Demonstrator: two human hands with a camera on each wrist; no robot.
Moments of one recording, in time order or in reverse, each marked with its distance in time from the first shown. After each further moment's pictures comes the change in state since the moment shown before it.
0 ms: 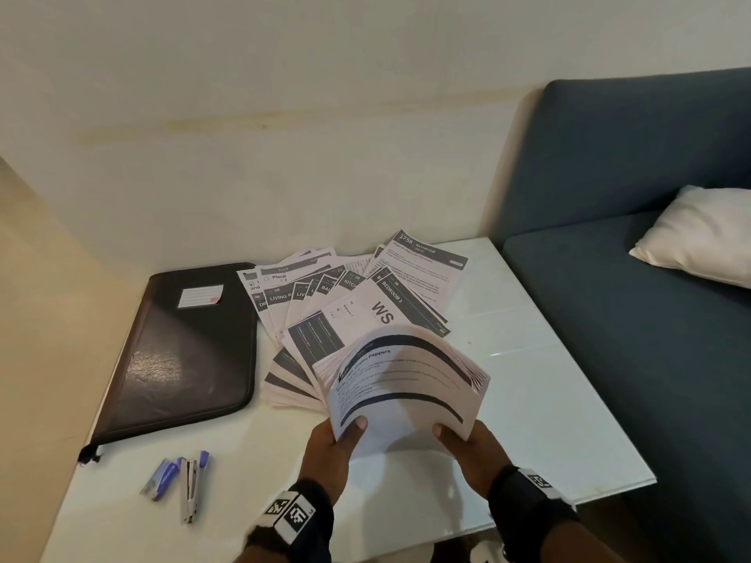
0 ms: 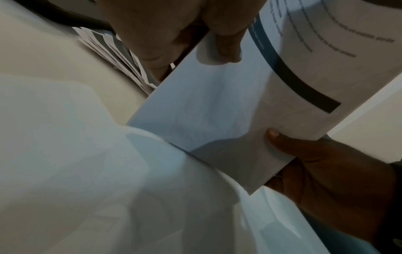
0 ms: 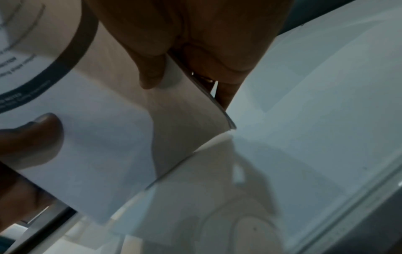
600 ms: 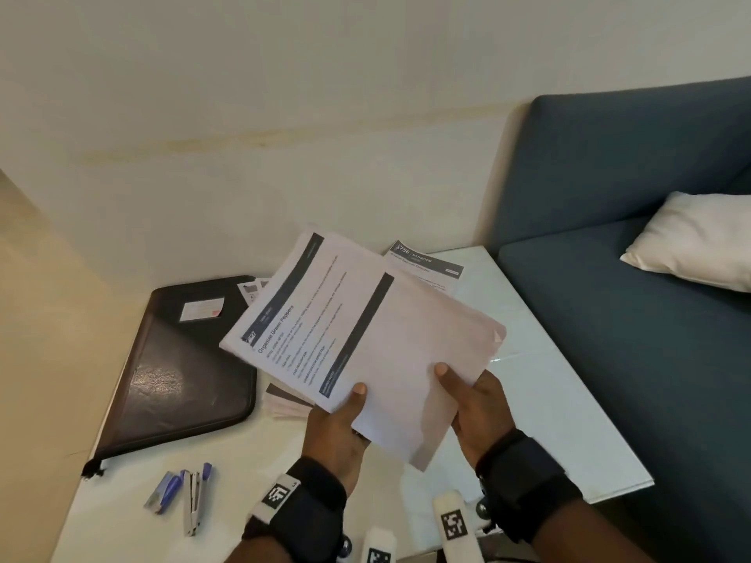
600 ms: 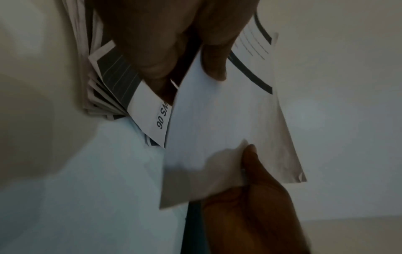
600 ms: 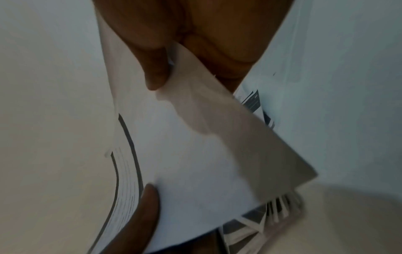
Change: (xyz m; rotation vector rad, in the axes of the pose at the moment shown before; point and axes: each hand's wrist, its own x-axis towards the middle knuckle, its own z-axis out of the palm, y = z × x) left_hand -0.004 0.058 0.021 -0.550 -0.004 -0.022; right_hand -0.008 -0.099 -0.010 0.741 0.116 -0.098
